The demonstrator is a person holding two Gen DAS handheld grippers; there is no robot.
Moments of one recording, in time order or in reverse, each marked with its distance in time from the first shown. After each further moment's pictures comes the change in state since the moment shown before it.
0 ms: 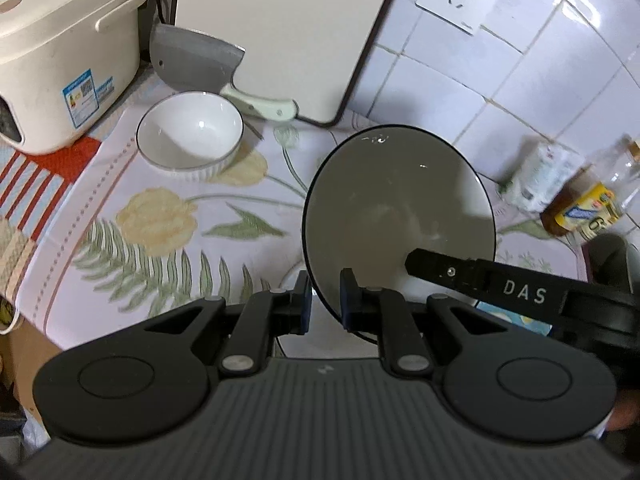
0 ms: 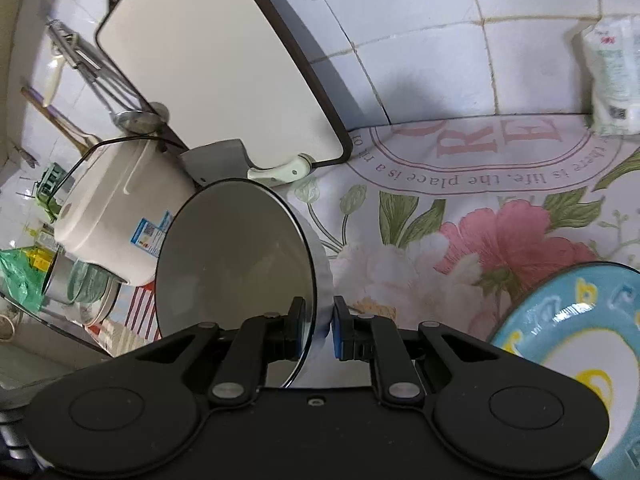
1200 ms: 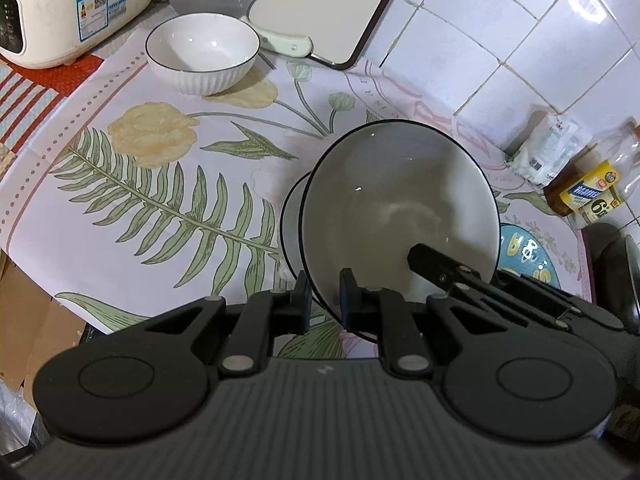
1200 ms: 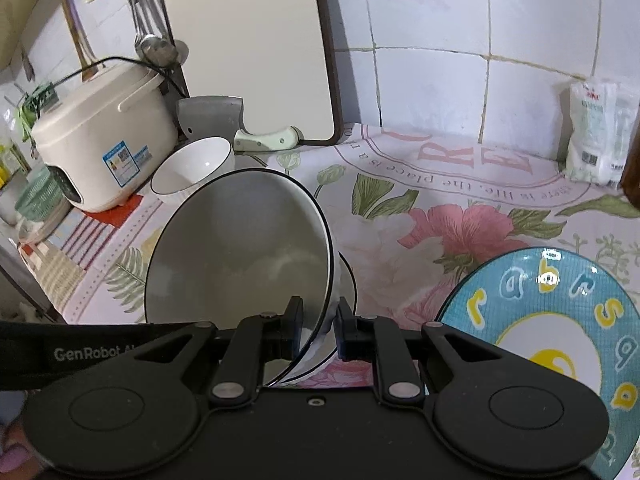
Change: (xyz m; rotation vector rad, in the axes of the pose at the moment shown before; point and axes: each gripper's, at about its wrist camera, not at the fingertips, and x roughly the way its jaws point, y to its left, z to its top) left arm 0.030 0.025 -0.058 -0.072 0.034 -0.042; right arm 0.016 0.012 -0.074 -0.292 -0.104 -0.193
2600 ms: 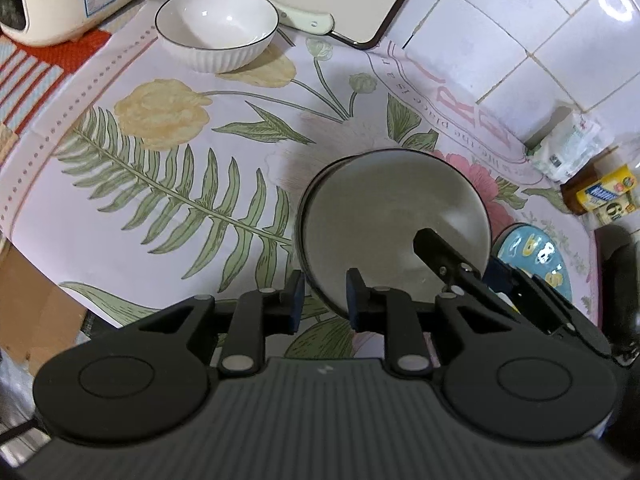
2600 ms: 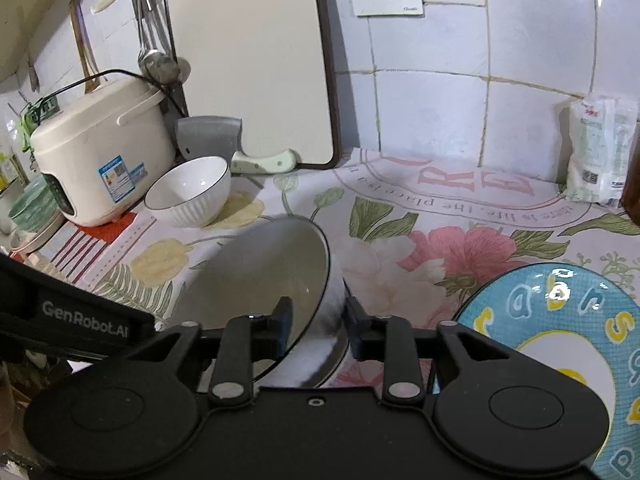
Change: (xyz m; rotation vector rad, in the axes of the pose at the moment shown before) left arm 0.012 0.008 0.012 -0.062 0.090 0.012; right arm 0.007 0.001 -0.012 0.002 -0.121 -0.025
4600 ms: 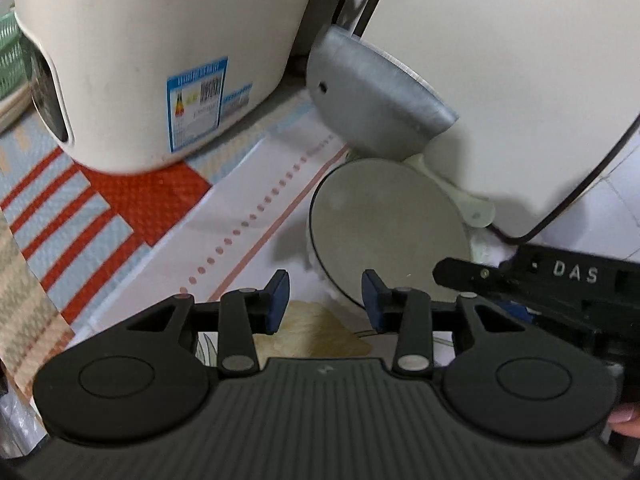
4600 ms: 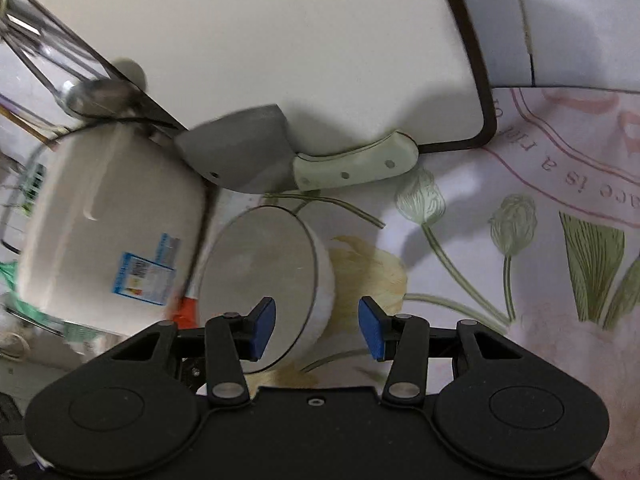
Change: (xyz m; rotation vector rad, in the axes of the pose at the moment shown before) left arm 0.031 0.112 0.145 -0.128 -0.256 0.159; right arm 0.194 0.058 0.124 0.369 0.354 0.266
